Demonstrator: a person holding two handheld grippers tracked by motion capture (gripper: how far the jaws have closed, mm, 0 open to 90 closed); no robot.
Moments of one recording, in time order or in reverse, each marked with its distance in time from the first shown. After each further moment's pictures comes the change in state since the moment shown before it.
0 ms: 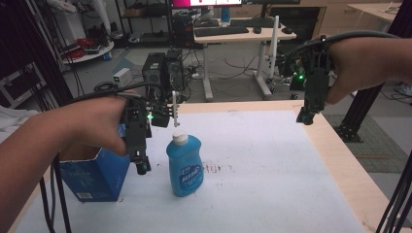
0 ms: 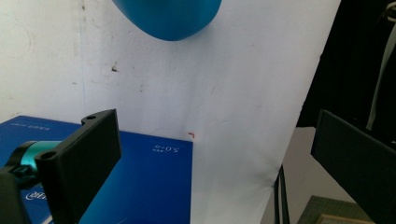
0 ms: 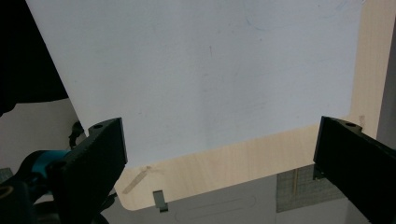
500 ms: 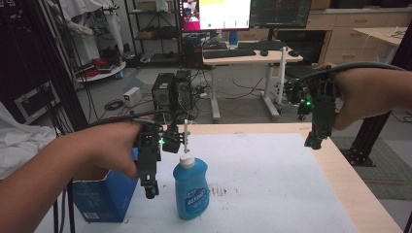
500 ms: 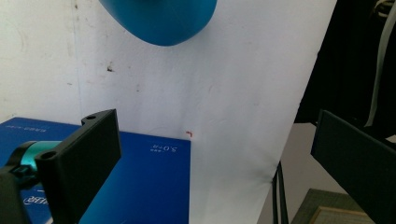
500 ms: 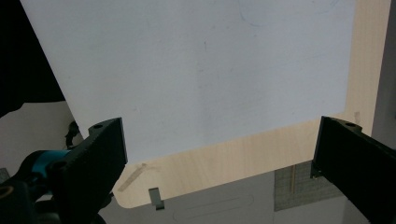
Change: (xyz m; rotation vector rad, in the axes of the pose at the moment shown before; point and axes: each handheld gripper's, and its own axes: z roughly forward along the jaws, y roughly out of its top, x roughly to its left) left arm 0.000 0.005 0.003 0.013 0.001 0.012; right arm -0.005 -0.007 -0.001 -0.002 -0.007 0.003
